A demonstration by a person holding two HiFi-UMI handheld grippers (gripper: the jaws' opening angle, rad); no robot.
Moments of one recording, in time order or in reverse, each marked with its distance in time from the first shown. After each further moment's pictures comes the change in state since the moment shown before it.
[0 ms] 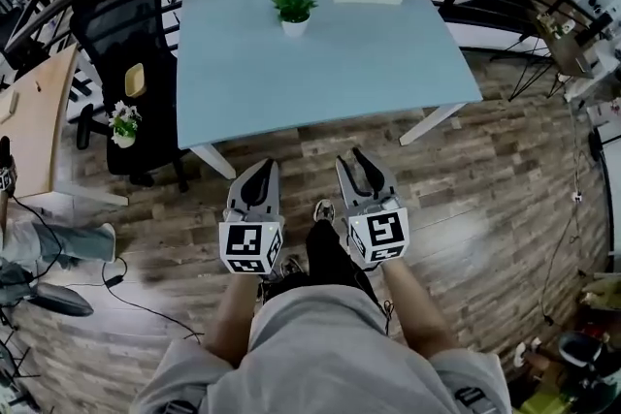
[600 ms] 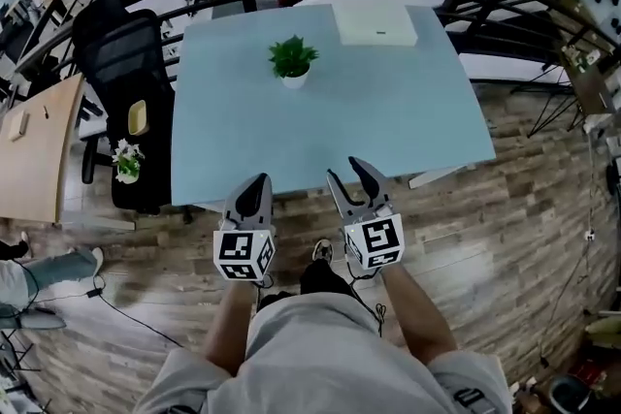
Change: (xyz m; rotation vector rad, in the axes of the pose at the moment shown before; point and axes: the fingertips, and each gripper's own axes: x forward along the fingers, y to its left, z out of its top) left arm 0.165 0.045 0.022 -0.025 0.060 0.092; right arm 0.149 -0.112 0.006 0.036 -0.026 0.125
